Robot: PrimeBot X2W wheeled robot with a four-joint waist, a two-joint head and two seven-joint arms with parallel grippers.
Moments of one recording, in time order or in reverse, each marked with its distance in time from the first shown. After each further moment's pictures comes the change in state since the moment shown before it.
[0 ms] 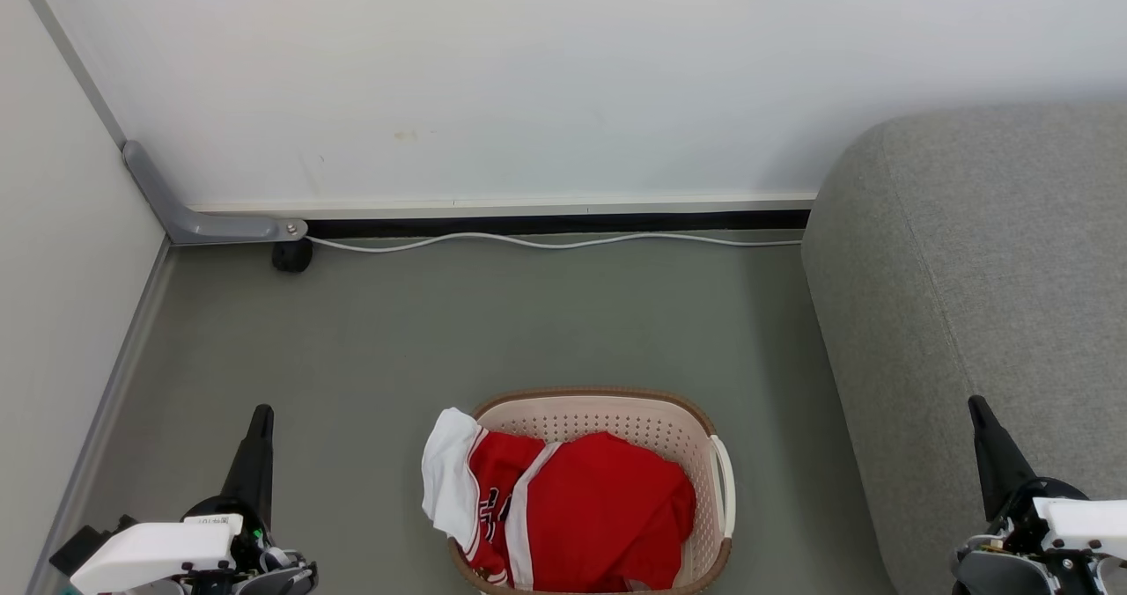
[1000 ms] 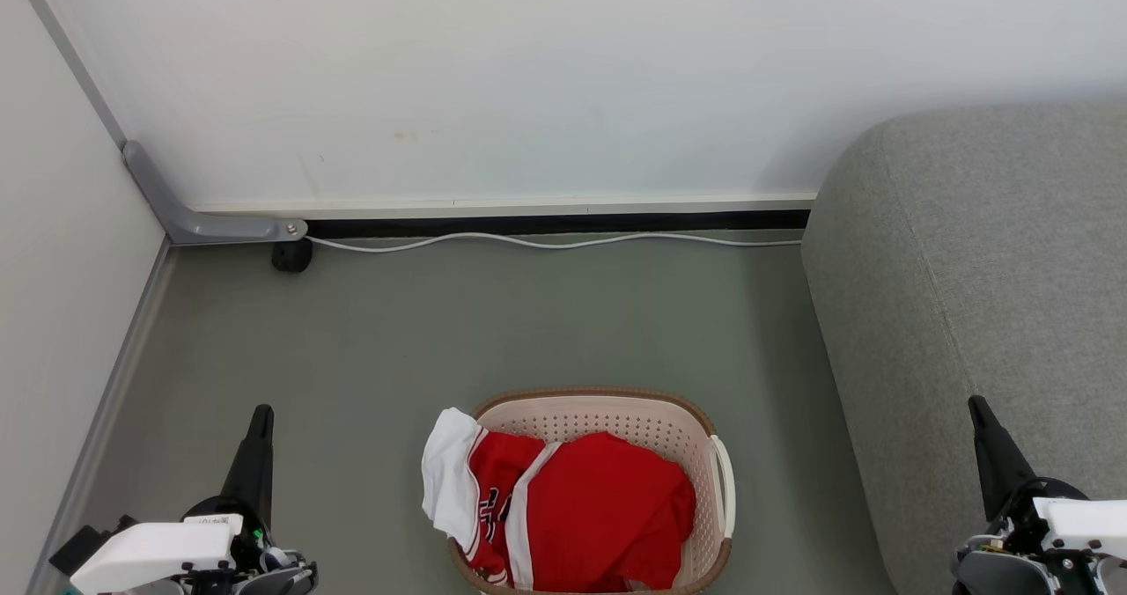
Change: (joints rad) left arm 0.000 0.000 0.000 0.000 0.000 0.000 0.000; right arm 0.000 0.000 0.000 0.000 0.000 0.000 0.000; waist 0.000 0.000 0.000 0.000
